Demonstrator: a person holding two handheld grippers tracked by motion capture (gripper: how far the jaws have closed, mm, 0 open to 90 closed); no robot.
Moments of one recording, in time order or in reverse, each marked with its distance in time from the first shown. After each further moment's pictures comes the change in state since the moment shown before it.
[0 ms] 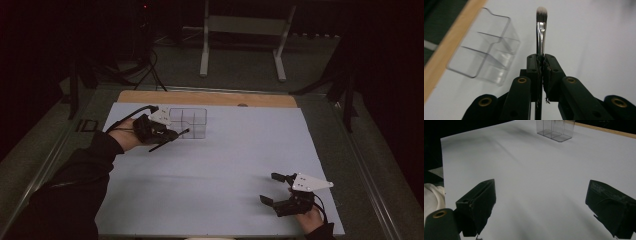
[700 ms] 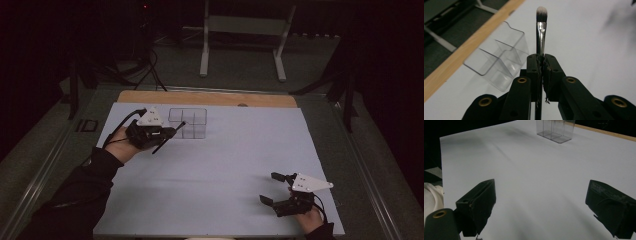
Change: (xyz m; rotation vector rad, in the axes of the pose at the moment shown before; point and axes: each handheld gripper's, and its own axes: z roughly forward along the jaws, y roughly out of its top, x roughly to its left) left arm -0.019 -0.012 -0.014 -0.185 0.122 -0.162; right arm 0.000 0.000 0.000 -0.006 -0.005 -0.020
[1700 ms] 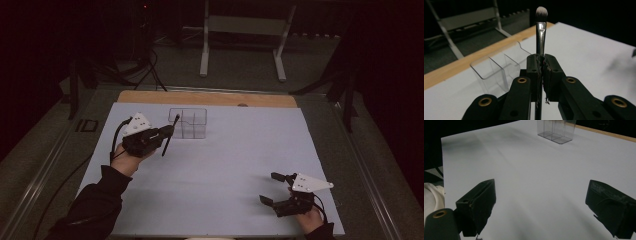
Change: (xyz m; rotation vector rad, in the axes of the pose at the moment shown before) left arm -0.018 -0.023 -0.007 -0.299 0.112 -0.251; right arm 0.000 0.000 0.000 -0.005 0.005 -0.001
